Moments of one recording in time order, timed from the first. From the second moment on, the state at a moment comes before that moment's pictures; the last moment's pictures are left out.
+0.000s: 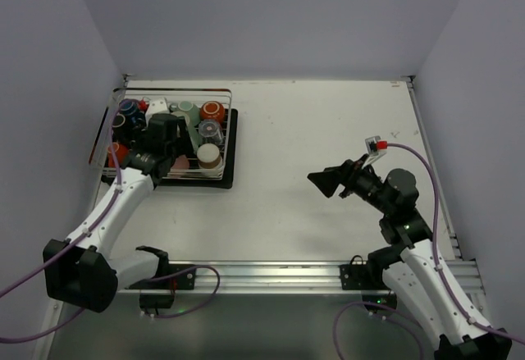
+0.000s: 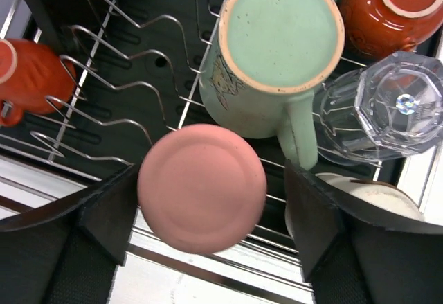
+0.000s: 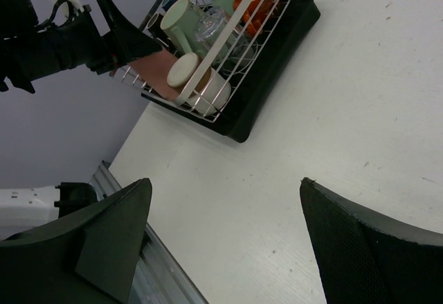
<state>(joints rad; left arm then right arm) -0.26 1.16 0.93 -0.46 -0.47 -0.36 0.31 0.57 0.47 -0.01 -0.49 0.64</state>
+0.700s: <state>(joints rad) -0.24 0.82 1.09 -0.54 -0.27 -0.38 0.45 0.69 0.53 0.08 -0.48 0.77</state>
